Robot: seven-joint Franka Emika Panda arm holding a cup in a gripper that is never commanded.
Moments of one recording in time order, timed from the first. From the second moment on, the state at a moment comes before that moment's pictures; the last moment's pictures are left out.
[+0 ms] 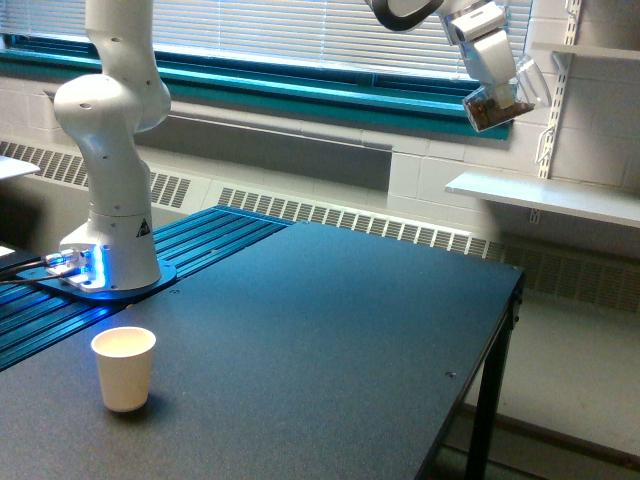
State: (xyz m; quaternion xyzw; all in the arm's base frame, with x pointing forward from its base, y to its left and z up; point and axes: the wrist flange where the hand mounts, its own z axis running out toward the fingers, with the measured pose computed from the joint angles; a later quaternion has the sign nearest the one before) arm 0.582 0.207 0.496 -0.95 0.17 -0.22 0.14
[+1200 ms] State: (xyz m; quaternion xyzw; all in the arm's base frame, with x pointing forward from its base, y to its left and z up) arm 0.542 -0.063 0.350 -0.95 0.28 -0.15 -0.02
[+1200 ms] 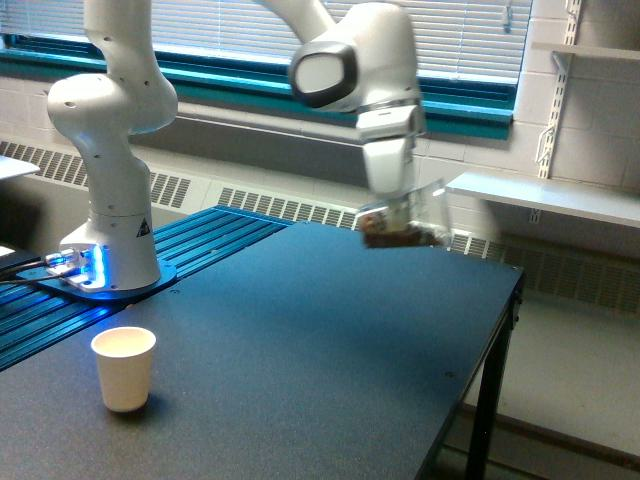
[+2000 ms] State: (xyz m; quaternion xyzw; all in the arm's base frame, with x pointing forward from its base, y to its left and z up) arm 0.447 -0.141 0.343 -0.92 0.36 -0.16 -0.06
